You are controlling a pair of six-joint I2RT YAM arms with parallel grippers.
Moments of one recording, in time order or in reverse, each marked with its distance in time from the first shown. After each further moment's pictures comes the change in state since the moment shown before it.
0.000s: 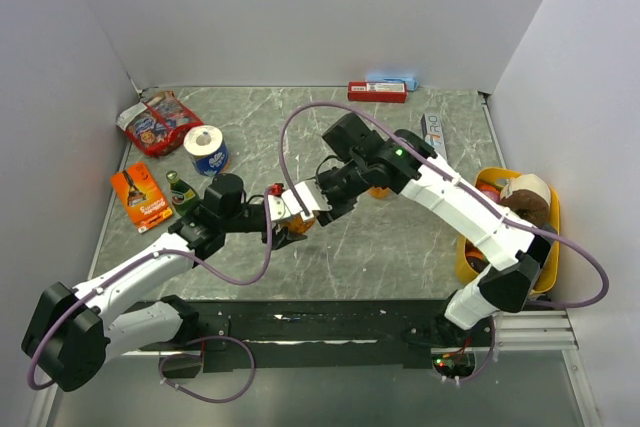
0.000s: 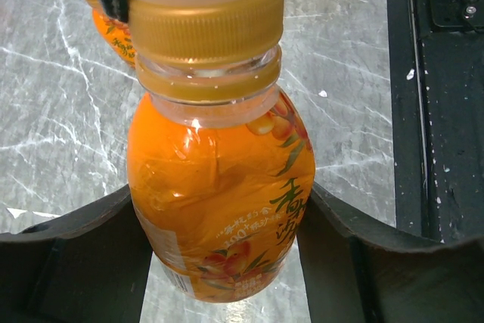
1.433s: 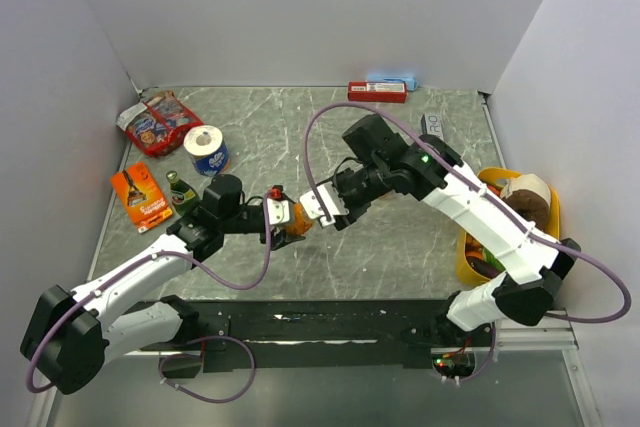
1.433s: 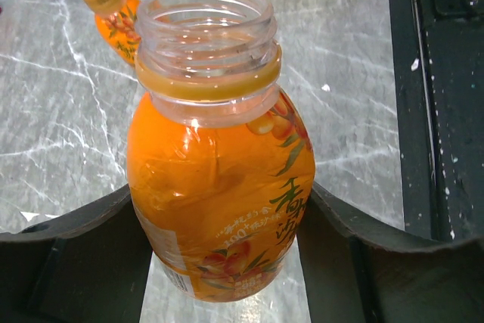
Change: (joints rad) left arm 0.008 -0.015 -0.006 -0.027 0.006 0.064; right arm -0.034 -0.109 -0.045 -0.015 -0.054 -0.030
